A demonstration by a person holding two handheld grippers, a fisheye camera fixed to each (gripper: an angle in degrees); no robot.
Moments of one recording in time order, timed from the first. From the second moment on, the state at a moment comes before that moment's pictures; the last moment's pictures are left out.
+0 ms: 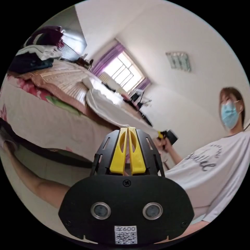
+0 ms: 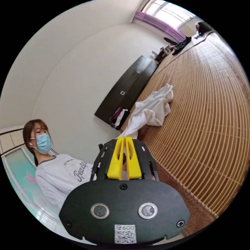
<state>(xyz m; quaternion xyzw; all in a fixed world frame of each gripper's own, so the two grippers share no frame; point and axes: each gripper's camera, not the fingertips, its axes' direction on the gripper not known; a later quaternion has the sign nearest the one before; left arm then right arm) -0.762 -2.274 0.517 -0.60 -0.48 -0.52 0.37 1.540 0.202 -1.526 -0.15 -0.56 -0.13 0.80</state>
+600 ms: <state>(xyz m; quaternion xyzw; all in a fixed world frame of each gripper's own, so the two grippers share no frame) -0.974 -2.191 0.622 -0.56 -0.43 -0.55 0.45 1.601 0.190 -1.625 -0.02 -0.57 0.11 0.82</state>
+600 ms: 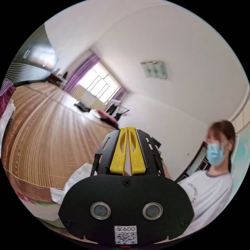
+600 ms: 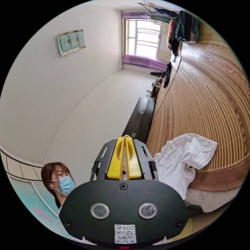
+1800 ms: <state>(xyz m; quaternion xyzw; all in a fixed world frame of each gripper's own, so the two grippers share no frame) -0.967 -2.109 0.555 -0.56 -0.42 -0.69 0.18 1.432 0.045 -1.502 -0.32 -0.39 0.01 0.86</state>
